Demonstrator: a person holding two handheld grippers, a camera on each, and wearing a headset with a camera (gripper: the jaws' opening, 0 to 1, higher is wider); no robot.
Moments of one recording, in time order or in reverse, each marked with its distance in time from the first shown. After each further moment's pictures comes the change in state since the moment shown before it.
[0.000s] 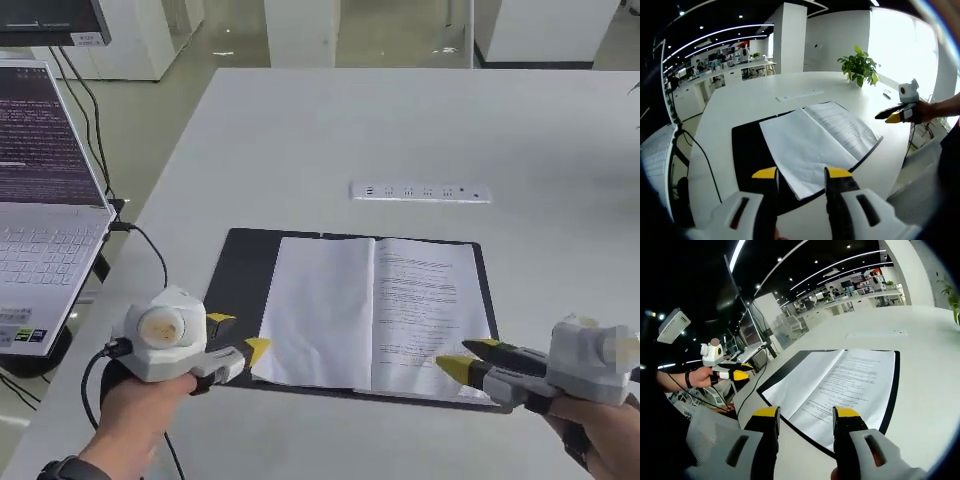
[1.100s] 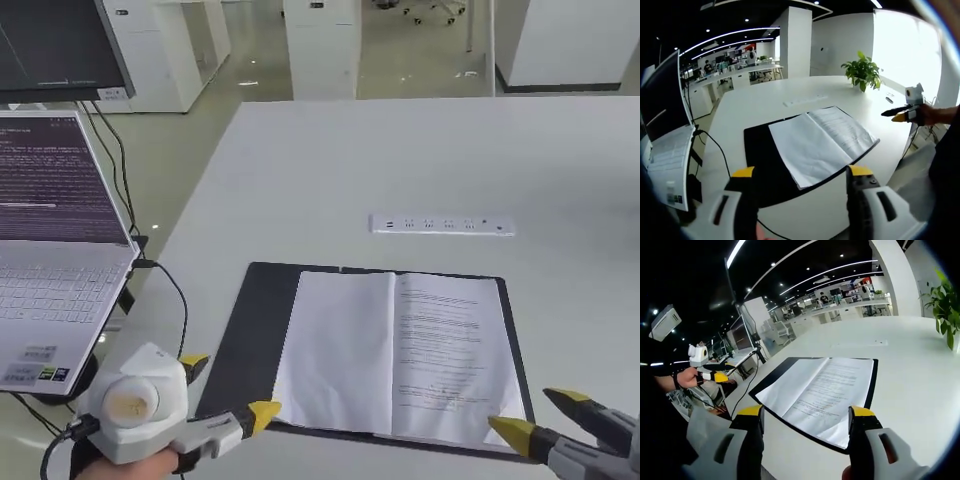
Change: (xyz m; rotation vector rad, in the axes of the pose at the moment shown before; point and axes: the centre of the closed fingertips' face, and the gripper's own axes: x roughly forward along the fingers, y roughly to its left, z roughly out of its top) left arm -0.049 -0.003 0.006 -0.013 -0.023 0.061; right arm -0.043 0.001 0.008 -0.025 -0.049 -0.129
